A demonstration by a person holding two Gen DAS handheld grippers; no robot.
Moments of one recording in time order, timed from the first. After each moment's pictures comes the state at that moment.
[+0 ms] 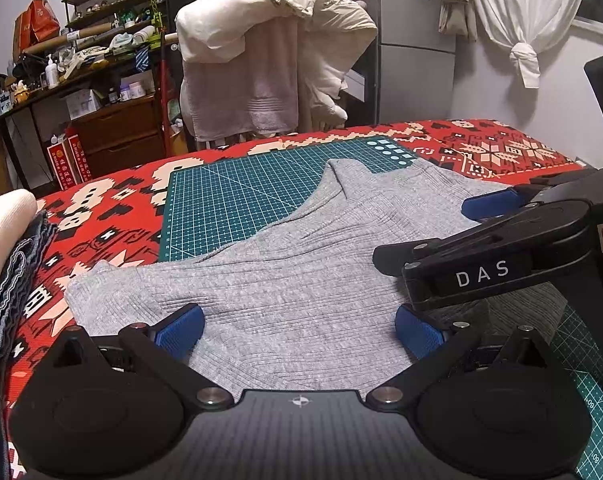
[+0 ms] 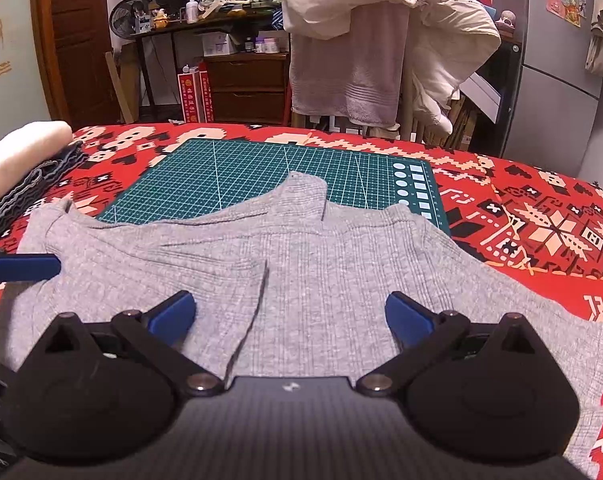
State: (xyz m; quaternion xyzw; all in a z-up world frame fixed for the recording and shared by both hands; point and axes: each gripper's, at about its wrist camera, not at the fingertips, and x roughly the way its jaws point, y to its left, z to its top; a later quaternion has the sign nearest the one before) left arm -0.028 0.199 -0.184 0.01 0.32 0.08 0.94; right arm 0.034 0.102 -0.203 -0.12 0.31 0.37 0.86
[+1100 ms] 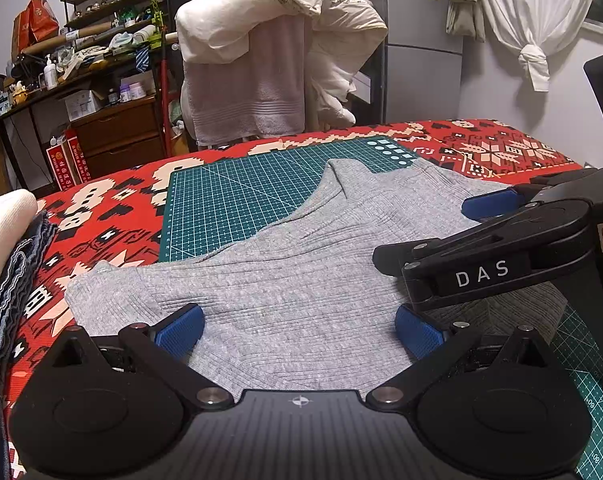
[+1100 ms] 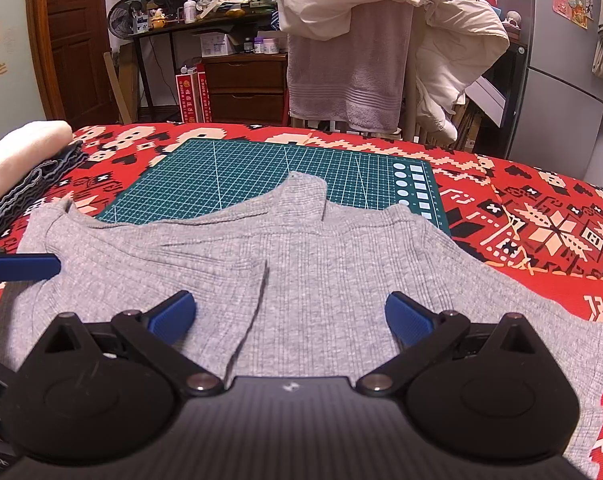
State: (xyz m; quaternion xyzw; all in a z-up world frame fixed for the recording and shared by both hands) left arm -0.027 0.201 -0.181 0.01 0.32 0.08 0.94; right arm 0.029 0.104 -0.201 -0.12 0.32 0.37 0.87
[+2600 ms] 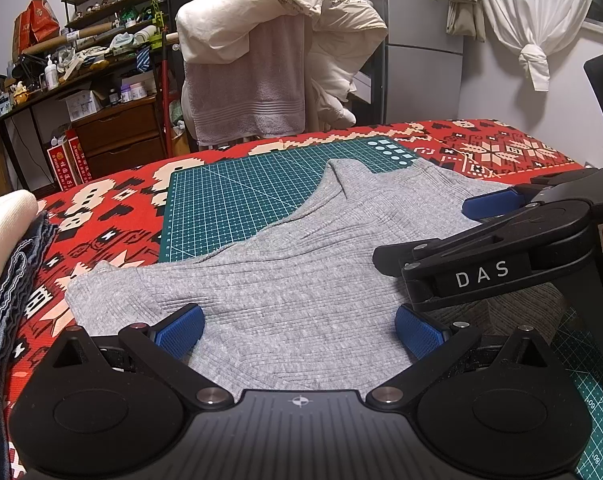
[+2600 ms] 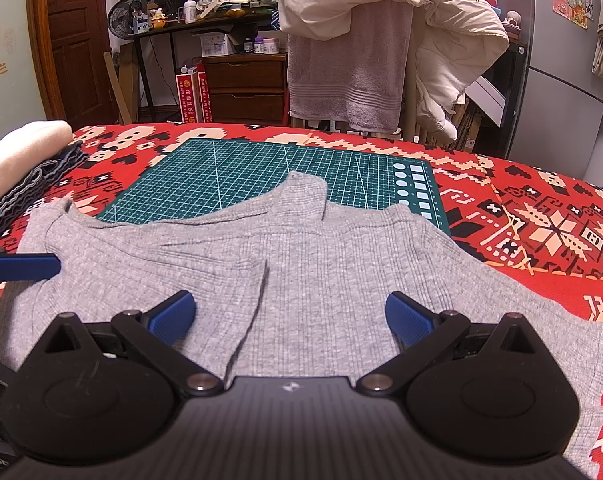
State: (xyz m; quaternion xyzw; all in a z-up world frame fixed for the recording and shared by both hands) left arm -0.024 0.202 -0.182 0.01 0.32 0.08 0.94; right arm 0.029 0.105 -0.202 -0.12 0.32 0.37 0.87
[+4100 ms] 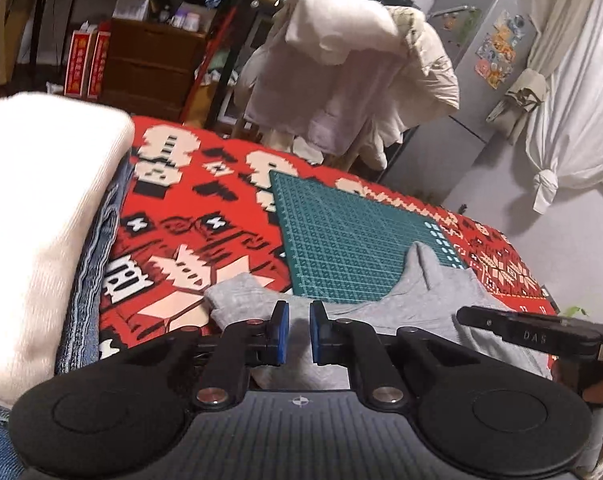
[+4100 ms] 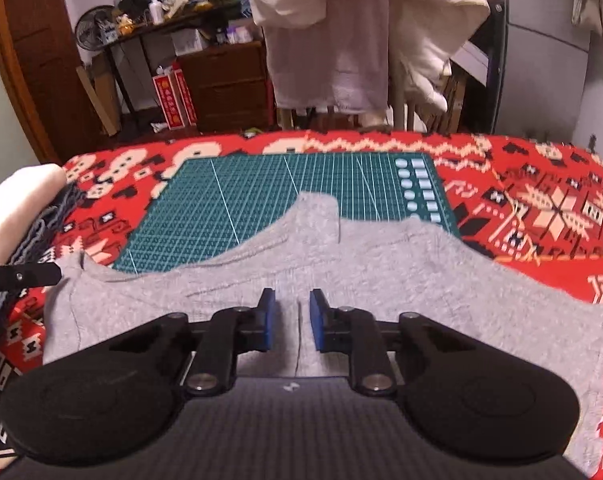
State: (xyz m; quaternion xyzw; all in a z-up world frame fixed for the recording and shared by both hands) left arm -0.052 0.366 -0.154 -0.24 0.32 0.04 0.92; right arm 0.042 0.123 -0.172 -0.07 0.38 0.34 0.86
